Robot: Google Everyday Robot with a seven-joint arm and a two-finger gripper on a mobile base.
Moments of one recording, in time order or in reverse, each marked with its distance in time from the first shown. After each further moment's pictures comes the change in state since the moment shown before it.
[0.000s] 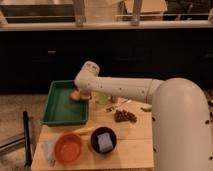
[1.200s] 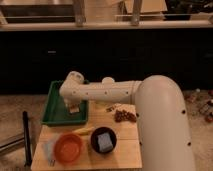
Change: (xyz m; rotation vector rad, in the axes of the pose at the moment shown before) arm -0.067 -0.080 0.036 0.056 -0.182 -0.175
